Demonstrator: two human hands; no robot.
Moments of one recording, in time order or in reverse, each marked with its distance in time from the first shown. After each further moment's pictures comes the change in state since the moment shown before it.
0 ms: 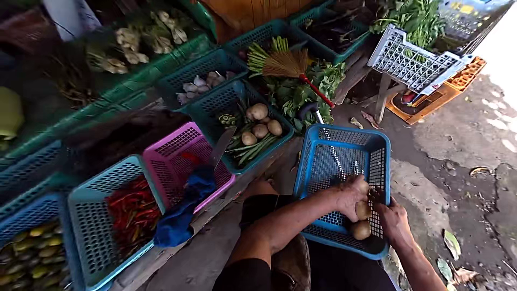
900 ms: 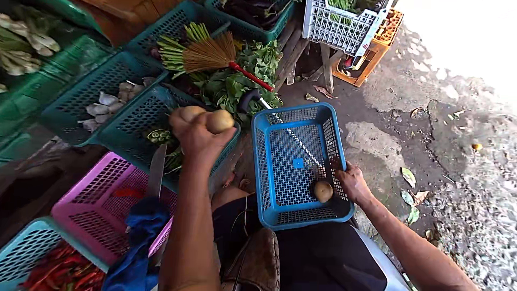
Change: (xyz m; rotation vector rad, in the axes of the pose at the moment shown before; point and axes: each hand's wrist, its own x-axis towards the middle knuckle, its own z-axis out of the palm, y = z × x) left_hand -0.149 -0.073 -0.151 0.120 0.981 -0.687; right_hand 0.000 -0.001 -0.006 0.027 -0.082 0.005
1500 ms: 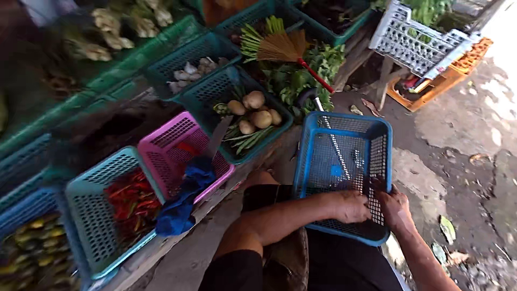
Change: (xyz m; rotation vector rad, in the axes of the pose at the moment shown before) left_hand -0.142 0.107 0.152 -0.233 -1.039 0.984; right_hand 0.002 -0.002 0.003 -0.070 0.039 -0.021
